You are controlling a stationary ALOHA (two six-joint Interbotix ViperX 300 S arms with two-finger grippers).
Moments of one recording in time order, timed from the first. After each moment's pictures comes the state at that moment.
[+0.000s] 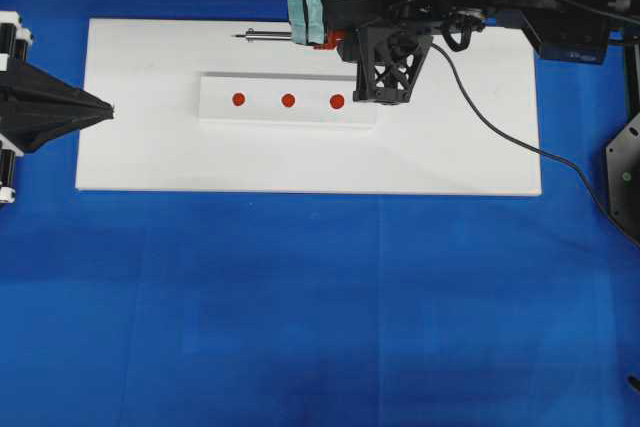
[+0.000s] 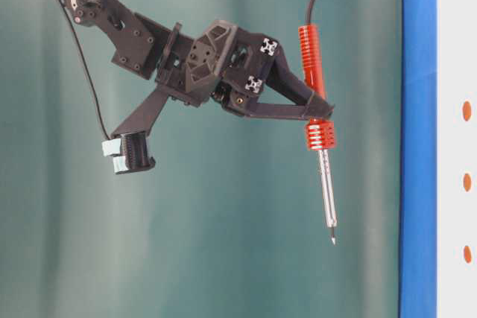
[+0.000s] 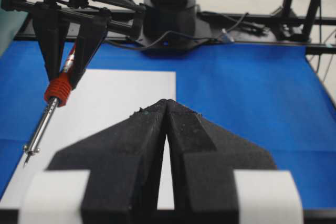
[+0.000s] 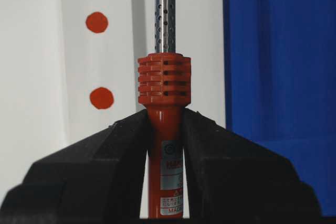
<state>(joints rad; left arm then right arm) 0.00 -0.96 1.20 0.00 -0.30 -0.02 -0.23 0.02 0.25 -0.11 0.75 0.00</state>
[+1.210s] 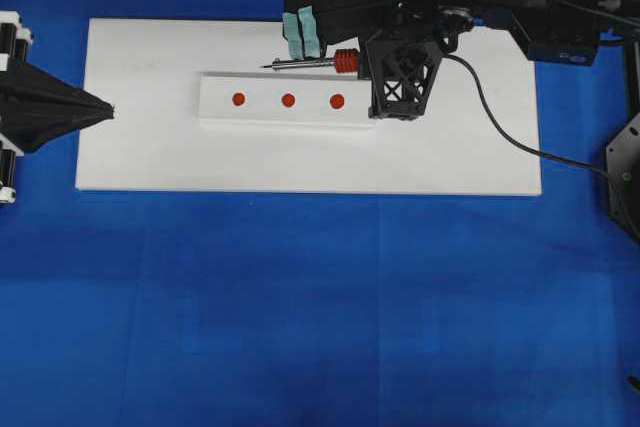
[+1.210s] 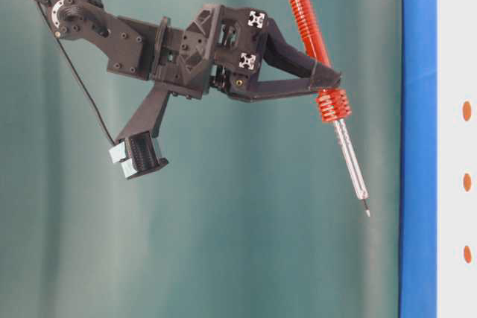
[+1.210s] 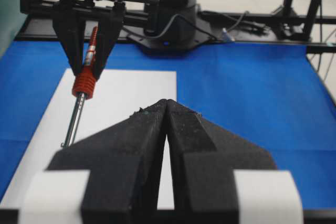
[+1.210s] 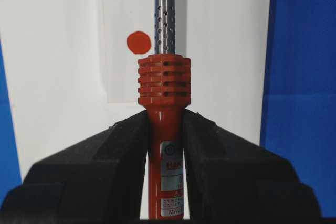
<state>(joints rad) 0.00 -0.96 1.20 0.00 -0.30 -0.01 -0.21 0.05 0.17 -0.09 1.04 0.00</state>
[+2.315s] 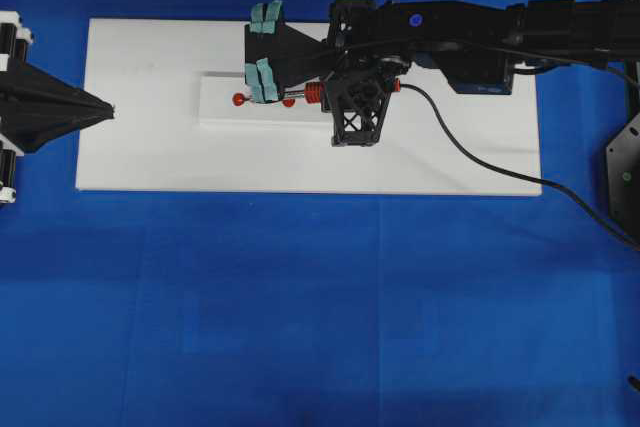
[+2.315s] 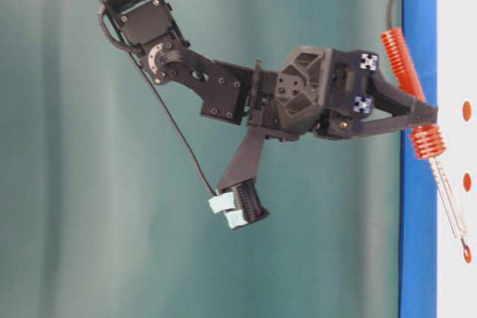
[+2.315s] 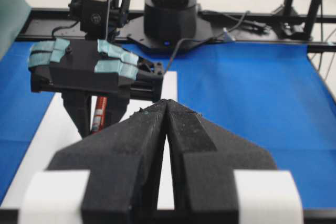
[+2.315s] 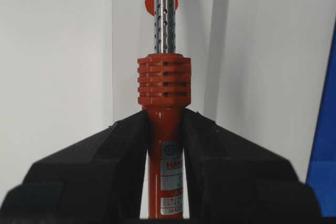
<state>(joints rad) 0.00 -0.96 1.20 0.00 -0.30 -0.01 -0.18 0.25 0.17 -0.08 0.84 0.00</state>
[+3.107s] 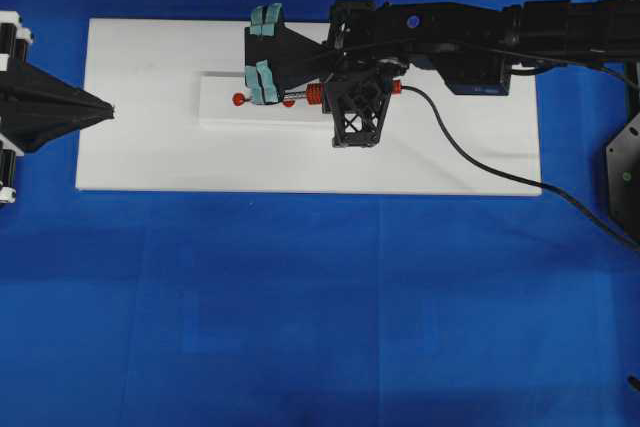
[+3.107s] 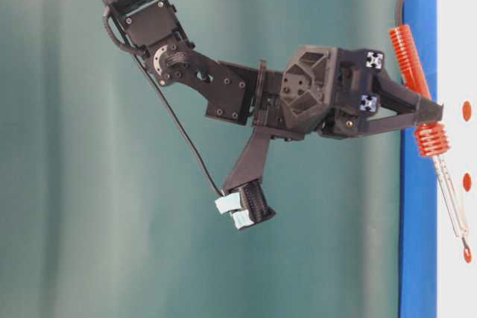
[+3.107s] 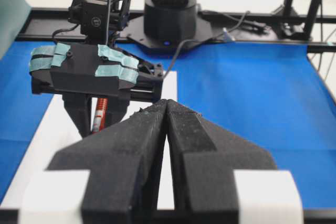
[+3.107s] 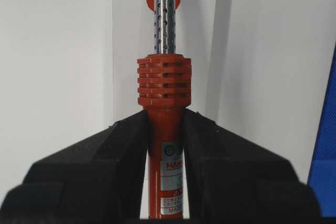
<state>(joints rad) 0.00 -0.96 1.20 0.00 -0.30 -0.01 -0.18 0.25 0.17 -0.08 0.85 0.00</state>
